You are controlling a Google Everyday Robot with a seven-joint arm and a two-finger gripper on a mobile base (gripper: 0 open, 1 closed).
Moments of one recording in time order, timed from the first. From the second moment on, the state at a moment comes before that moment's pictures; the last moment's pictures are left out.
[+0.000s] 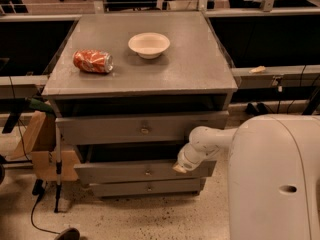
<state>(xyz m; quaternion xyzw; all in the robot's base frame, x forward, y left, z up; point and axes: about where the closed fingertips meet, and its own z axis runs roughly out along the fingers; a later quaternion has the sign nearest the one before) 0.611 -0.080 0.425 -0.57 0.79 0.11 0.17</state>
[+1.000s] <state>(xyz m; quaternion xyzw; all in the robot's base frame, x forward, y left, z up) 0.615 -0.081 0.425 -0.57 0.79 0.11 0.17</state>
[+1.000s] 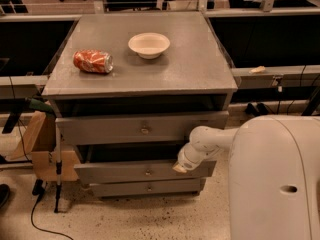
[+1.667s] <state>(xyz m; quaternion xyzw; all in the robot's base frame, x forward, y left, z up) 0.616 -0.083 0.434 -0.58 0.79 0.10 0.19</state>
